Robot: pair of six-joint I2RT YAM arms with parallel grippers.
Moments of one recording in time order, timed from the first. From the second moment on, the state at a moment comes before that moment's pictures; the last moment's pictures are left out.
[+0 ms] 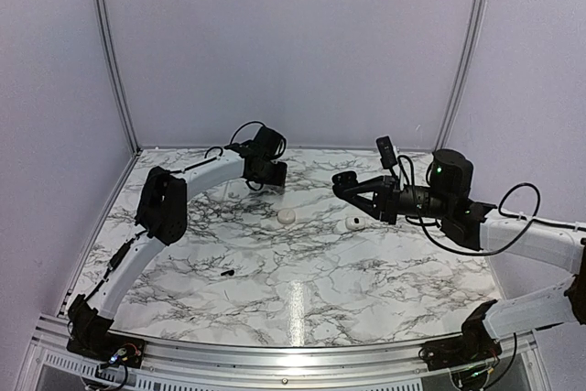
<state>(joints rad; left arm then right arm) -0.60 2.78 2.54 -0.58 -0.12 -0.29 0.54 1.17 0.65 0.39 -0.75 0.31</state>
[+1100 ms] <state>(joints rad) -0.52 2.29 2.00 -0.35 -0.07 -0.33 0.45 2.24 1.58 0.31 -0.57 0.32</state>
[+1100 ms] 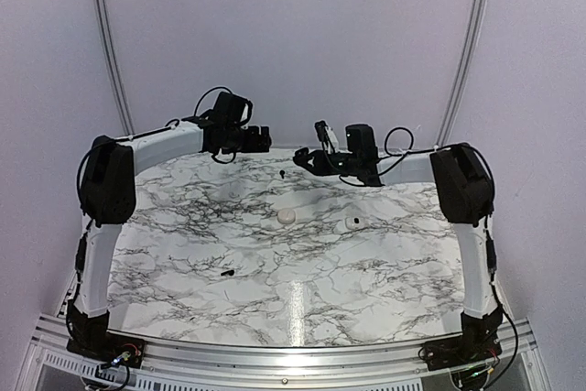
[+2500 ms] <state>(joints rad) -0.48 1.97 1.54 -0.21 -0.03 -0.32 0.50 2.82 2.34 -0.01 -0.61 0.41</state>
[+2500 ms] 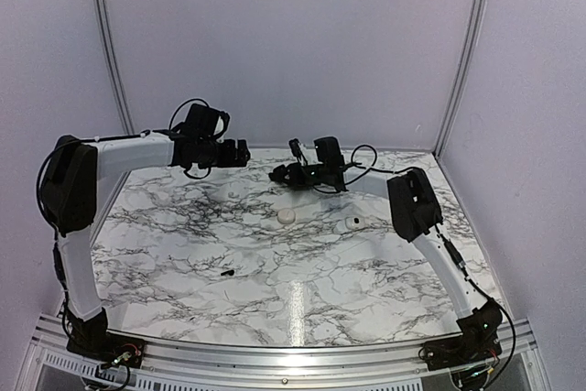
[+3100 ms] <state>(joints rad) -0.43 2.17 1.67 -0.20 0.12 -0.27 0.55 2.51 1.80 0.18 -0.72 0.38</state>
